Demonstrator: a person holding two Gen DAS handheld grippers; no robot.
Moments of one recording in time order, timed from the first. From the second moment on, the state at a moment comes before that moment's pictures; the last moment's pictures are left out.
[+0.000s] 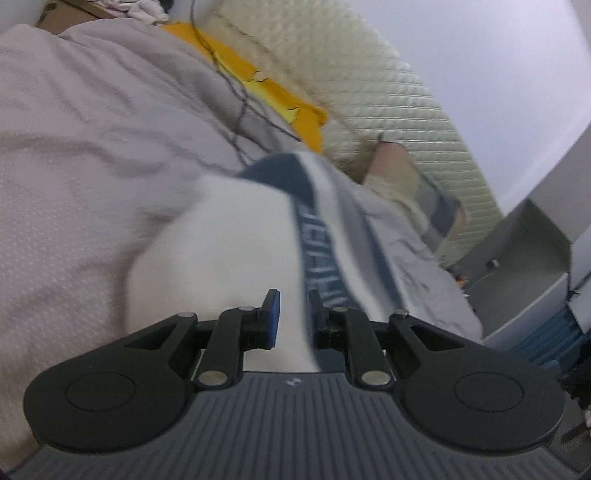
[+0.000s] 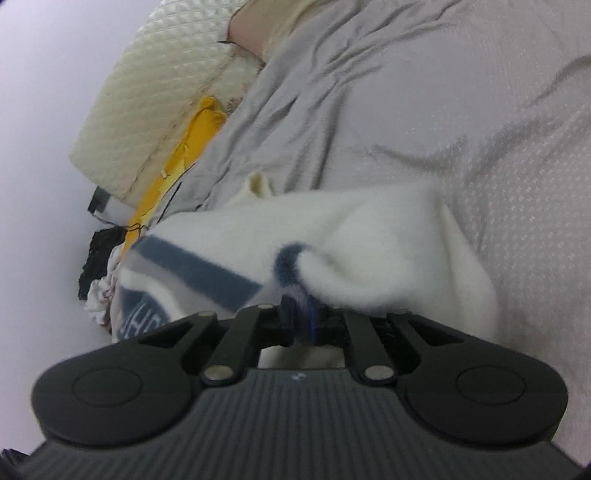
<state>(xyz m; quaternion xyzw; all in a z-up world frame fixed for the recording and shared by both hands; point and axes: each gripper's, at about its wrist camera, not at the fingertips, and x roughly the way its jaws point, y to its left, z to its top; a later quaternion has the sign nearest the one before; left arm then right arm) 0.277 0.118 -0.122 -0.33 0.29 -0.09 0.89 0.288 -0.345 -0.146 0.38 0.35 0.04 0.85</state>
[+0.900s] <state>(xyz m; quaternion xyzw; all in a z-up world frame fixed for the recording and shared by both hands) 0.217 0.137 -0.115 -0.33 0.34 0.01 0.88 0.170 -0.289 -0.034 0.18 0.24 0.08 0.95</state>
